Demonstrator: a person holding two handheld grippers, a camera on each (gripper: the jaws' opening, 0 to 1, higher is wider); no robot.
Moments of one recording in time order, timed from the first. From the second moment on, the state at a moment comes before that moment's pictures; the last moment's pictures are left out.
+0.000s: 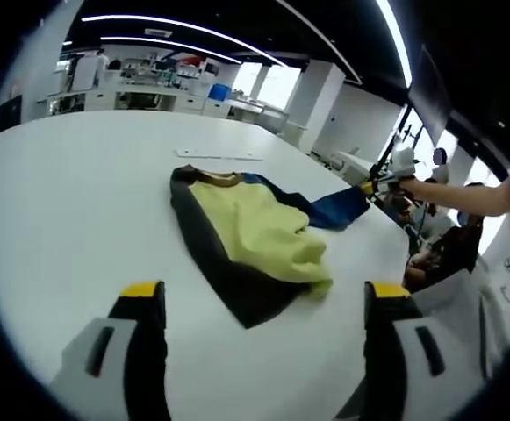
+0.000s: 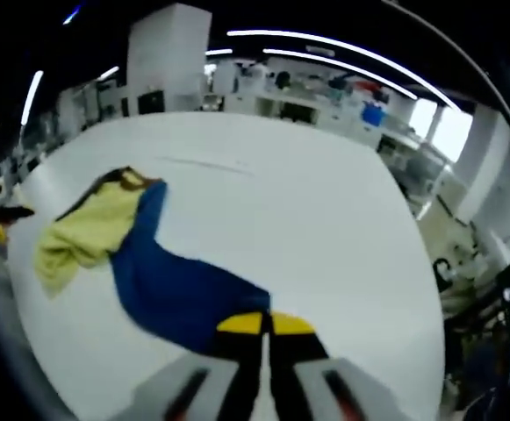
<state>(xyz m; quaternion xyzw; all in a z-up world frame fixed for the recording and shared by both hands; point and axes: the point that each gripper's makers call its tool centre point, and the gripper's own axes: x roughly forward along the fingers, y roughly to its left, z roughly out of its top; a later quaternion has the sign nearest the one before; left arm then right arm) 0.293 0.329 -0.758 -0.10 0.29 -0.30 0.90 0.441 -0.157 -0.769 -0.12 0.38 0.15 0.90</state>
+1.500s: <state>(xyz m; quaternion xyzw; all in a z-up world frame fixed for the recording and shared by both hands) 0.295 0.326 -0.770 -0.12 0.31 -0.27 0.90 0.429 -0.228 -0.842 -0.06 0.52 0.06 0.85</state>
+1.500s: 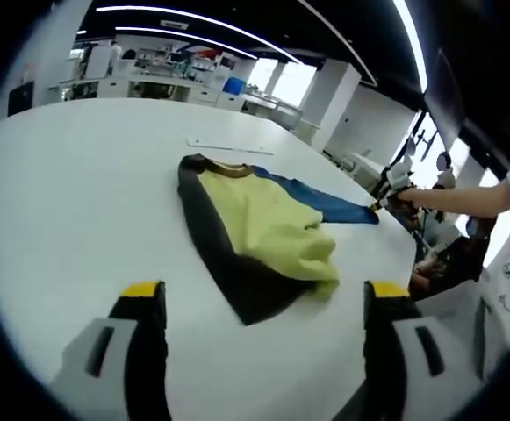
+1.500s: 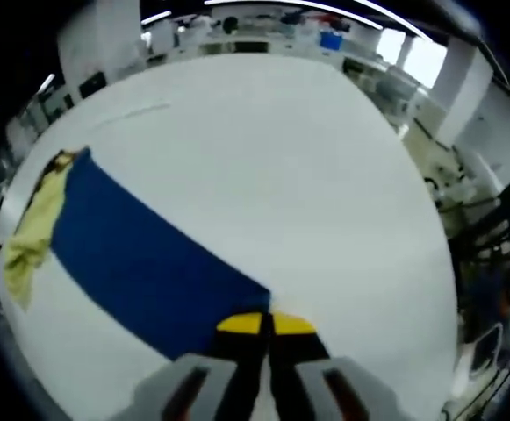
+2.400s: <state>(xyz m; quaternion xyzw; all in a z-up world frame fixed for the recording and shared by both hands) 0.295 0.324 -0.776 -0.13 0.31 -0.28 0.90 0.397 -0.201 -0.813 -0.09 0.48 0.15 0.86</state>
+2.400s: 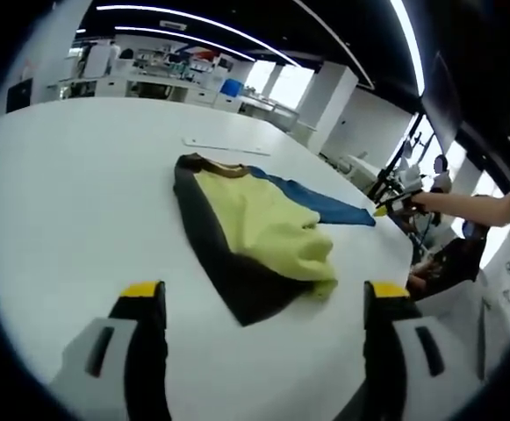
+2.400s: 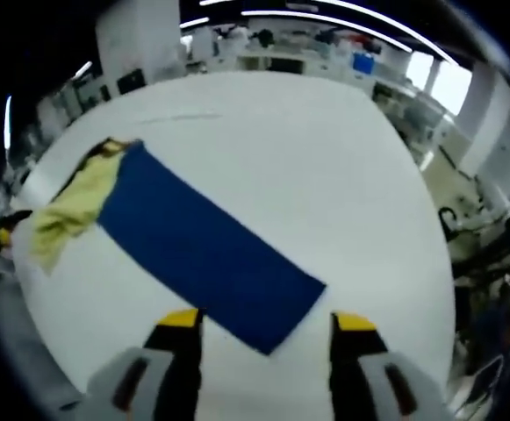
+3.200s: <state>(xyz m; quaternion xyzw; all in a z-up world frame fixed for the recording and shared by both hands) 0.293 0.310 -0.825 -0.13 0.35 -0.26 0.89 0.369 -0.133 -0.791 -0.10 0.45 0.21 0.86</state>
